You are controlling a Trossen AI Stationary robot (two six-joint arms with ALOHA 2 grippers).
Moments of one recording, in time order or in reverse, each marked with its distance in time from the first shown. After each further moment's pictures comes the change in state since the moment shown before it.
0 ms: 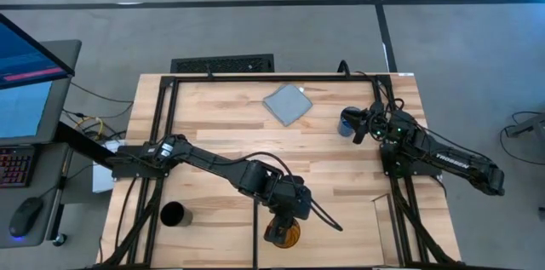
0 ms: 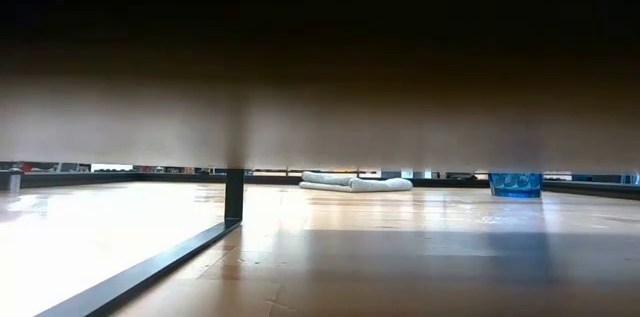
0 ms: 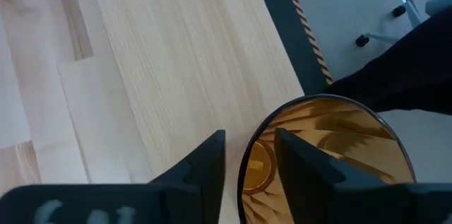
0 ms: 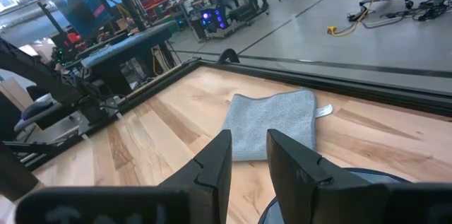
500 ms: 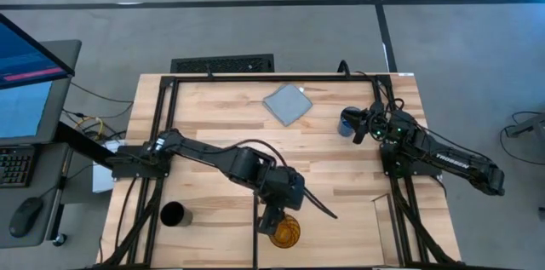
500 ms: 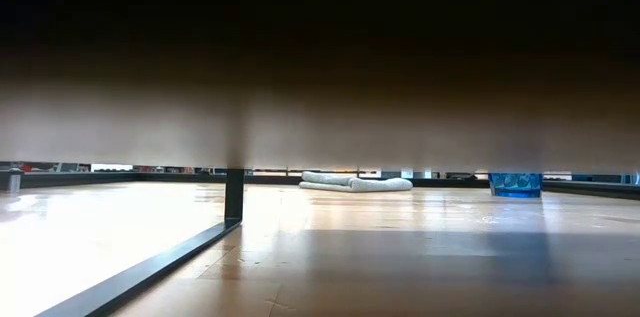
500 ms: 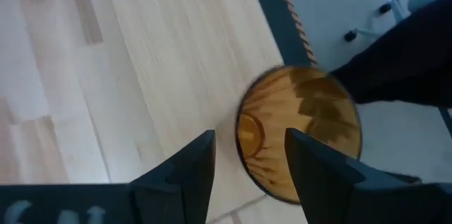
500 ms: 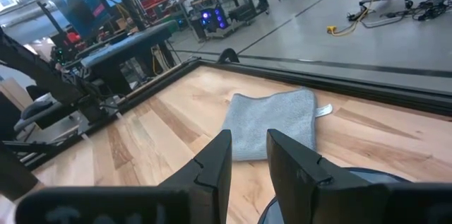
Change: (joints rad) left arm 0.030 -0.067 0.050 -0.139 0.045 0.010; right arm 0.000 0.003 0.000 0.000 0.000 0.000
